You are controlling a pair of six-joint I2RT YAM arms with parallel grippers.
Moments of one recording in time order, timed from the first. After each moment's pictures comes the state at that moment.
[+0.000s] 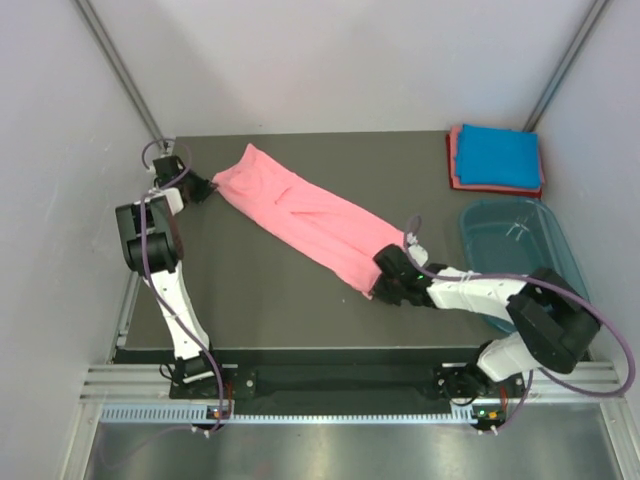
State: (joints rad) left arm 0.28 2.22 1.48 0.07 0.29 -0.82; right arm 0.73 1.41 0.60 -0.18 0.18 1.18
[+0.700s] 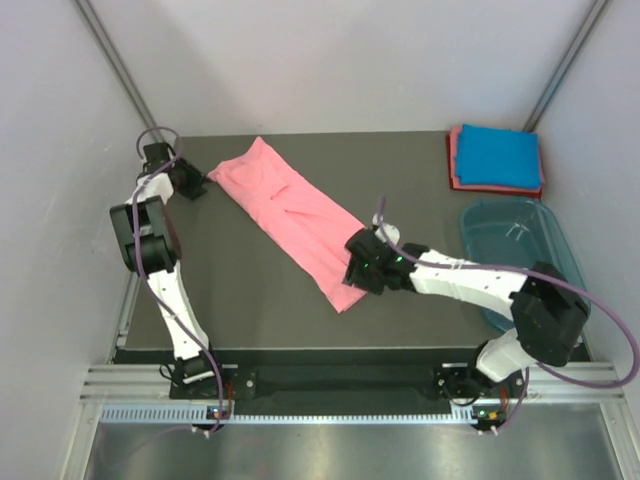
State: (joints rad) left arm 0.30 2.32 1.81 -0.27 0.34 -0.70; right arm 0.98 1.53 0.97 -0.49 0.28 1.21
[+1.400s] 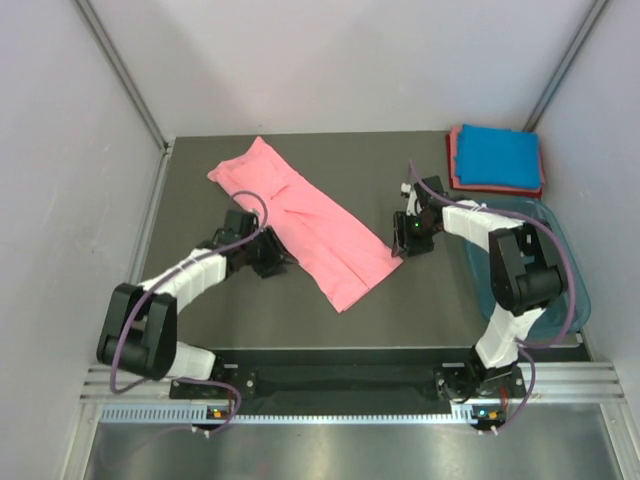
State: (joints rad) left arm -0.25 1.43 0.77 -0.26 0.35 -0.80; right arm 0.28 1.79 1.12 -0.52 -0.25 0.21
